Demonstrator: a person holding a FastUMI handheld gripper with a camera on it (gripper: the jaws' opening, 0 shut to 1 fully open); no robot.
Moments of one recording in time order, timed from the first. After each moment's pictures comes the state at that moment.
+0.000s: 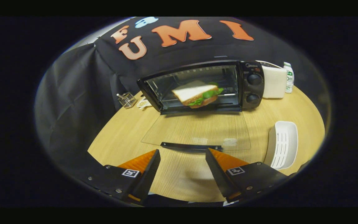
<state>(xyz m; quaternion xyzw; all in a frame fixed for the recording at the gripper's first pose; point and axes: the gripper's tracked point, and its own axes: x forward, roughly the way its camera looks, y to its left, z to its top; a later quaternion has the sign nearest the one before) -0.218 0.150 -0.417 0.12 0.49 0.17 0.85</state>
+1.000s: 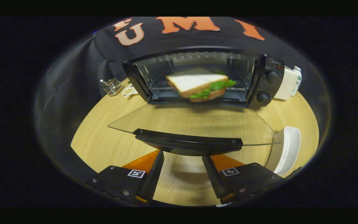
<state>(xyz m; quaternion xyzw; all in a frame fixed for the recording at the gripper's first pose) -0.162 0.172 -0.430 0.04 0.50 0.15 0.85</state>
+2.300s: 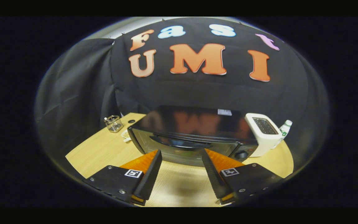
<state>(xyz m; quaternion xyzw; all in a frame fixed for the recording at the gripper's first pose) -0.058 0.127 -0.270 0.00 0.28 0.15 0.95</state>
